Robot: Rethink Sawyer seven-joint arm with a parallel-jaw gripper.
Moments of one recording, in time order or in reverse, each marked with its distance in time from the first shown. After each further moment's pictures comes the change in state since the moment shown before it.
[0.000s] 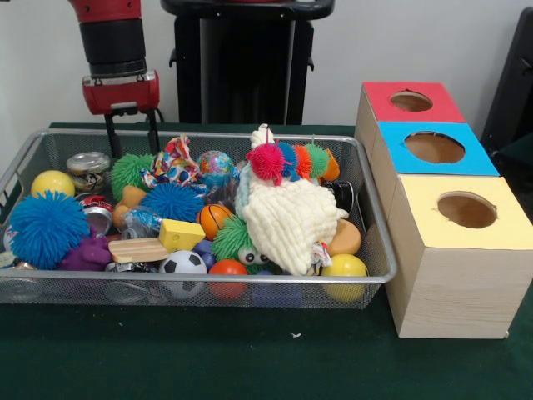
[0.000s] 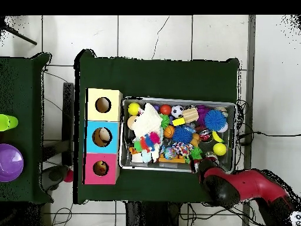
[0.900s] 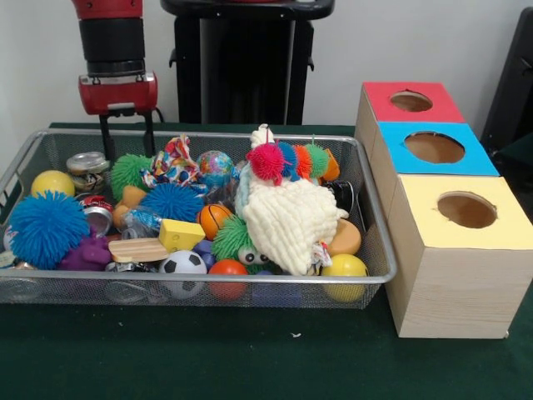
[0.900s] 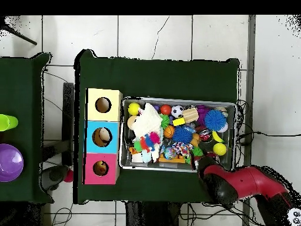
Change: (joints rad) arm 0.061 -0.035 -0.035 -0.020 -0.041 -0.046 0.000
